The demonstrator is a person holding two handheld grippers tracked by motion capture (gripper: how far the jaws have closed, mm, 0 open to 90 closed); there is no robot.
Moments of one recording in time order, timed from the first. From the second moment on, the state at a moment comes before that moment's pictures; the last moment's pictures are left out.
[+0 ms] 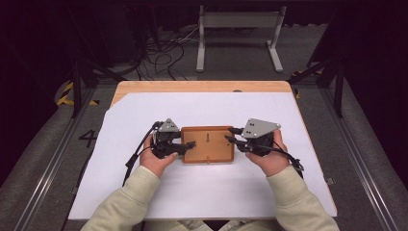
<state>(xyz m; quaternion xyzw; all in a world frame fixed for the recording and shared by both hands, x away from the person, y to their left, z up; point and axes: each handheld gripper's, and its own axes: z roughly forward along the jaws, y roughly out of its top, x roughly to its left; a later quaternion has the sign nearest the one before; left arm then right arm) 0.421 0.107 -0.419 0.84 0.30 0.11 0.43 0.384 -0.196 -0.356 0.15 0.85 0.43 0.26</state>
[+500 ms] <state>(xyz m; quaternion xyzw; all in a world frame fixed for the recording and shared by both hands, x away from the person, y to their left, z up) 0.381 0.088 -0.410 0.87 0.21 0.18 0.41 0.382 -0.230 -0.342 0.19 0.83 0.45 0.27</state>
